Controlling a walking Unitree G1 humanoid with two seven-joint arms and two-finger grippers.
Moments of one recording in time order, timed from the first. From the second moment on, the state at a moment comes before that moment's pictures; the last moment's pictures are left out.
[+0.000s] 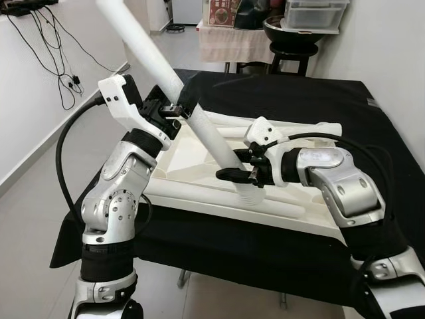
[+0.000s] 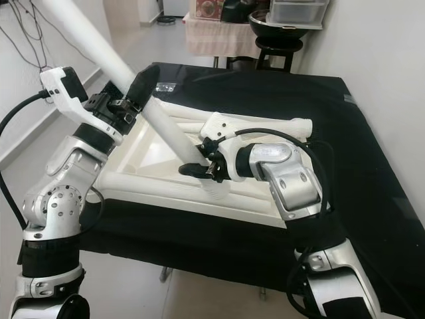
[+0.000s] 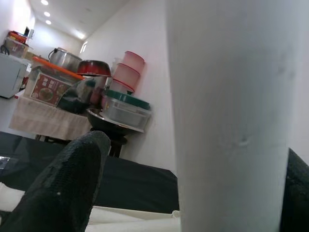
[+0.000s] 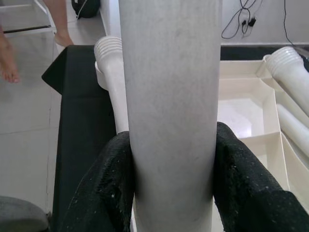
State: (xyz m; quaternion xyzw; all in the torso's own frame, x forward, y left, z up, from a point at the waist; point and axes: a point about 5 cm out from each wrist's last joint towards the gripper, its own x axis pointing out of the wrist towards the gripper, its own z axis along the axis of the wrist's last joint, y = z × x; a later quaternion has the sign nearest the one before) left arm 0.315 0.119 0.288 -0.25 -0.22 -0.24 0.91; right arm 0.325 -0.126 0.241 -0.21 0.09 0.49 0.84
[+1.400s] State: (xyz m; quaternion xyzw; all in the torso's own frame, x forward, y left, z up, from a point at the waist) left arm 0.328 0.111 0.310 -0.28 -0.22 -0.27 0.89; right arm 0.346 -0.059 0.210 -0.23 -0.01 0.38 0.90
